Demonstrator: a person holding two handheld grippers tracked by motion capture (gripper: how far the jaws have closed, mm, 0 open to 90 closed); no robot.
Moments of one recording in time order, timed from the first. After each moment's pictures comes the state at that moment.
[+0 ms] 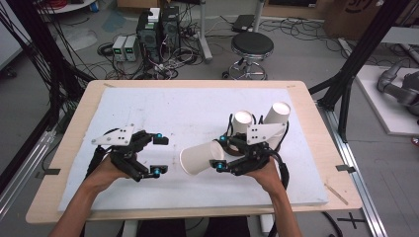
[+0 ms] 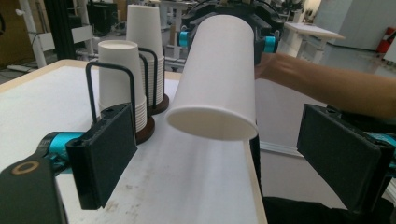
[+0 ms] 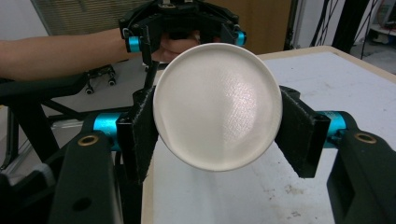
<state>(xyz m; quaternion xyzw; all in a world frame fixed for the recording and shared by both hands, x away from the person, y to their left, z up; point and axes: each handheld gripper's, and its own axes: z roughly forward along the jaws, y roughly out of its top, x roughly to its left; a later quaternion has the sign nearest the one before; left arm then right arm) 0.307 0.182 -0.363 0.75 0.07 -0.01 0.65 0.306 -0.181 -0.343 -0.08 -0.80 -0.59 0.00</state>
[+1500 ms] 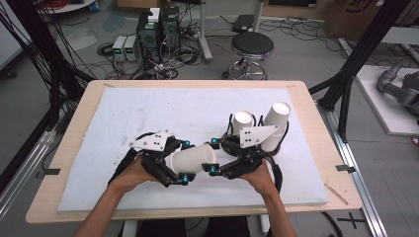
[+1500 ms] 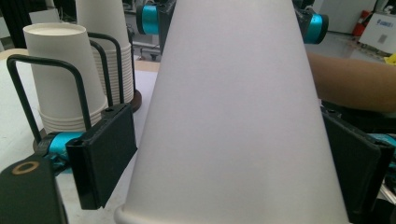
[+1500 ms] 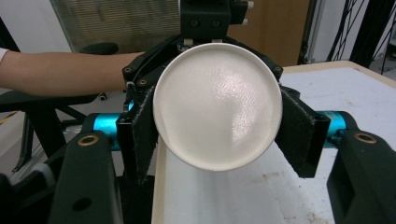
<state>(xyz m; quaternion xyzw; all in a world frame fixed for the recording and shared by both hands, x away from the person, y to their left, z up) 0.308 0.117 -0.375 0.78 0.04 -0.03 0.63 0.302 -0.164 -0.345 -0.06 -0.79 -0.61 0.02</state>
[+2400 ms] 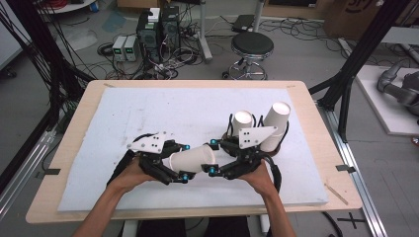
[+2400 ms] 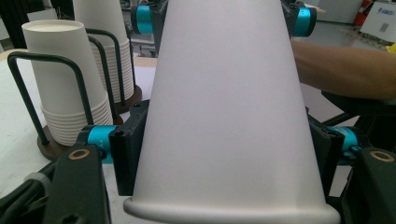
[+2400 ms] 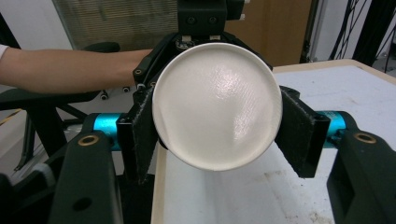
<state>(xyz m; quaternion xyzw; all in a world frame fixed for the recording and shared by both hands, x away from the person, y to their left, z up) 0.307 0.123 -0.377 0.78 0.03 -0.03 0.62 0.303 -0.162 -0.350 -0.06 -0.79 -0.61 0.02</state>
